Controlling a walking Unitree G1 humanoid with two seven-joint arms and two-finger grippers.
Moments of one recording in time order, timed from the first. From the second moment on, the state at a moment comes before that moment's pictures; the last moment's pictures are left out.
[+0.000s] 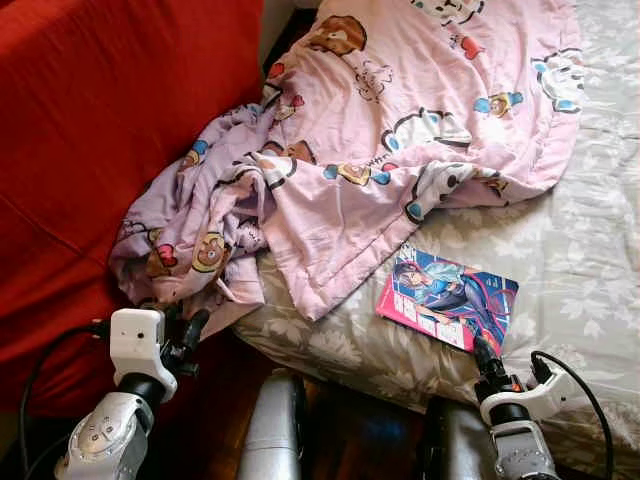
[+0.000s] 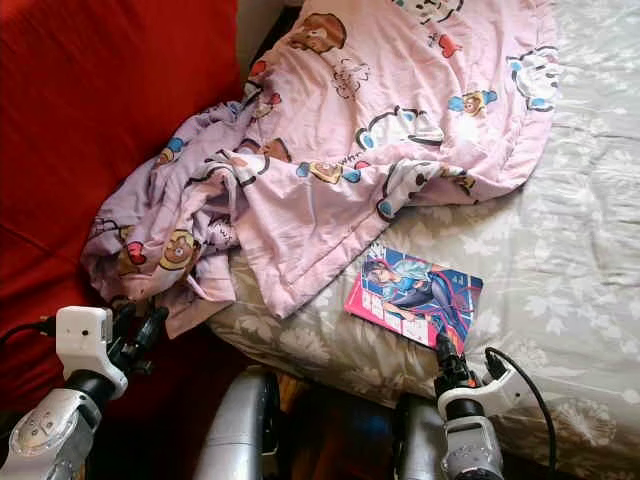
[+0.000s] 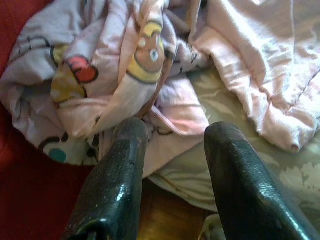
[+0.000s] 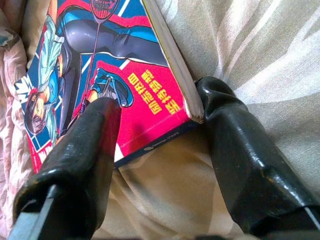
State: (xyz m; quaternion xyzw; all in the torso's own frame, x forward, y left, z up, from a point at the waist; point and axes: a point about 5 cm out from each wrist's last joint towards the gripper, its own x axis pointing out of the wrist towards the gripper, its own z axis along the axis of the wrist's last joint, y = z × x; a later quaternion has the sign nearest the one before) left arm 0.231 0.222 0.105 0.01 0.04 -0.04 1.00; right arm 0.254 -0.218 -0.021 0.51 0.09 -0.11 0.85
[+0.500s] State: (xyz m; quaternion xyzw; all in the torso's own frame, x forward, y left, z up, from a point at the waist) left arm 0.219 0.223 0.108 0.02 0.05 -0.04 1.00; right arm 0.253 -0.220 -0.022 0.55 0.07 -0.12 0.82
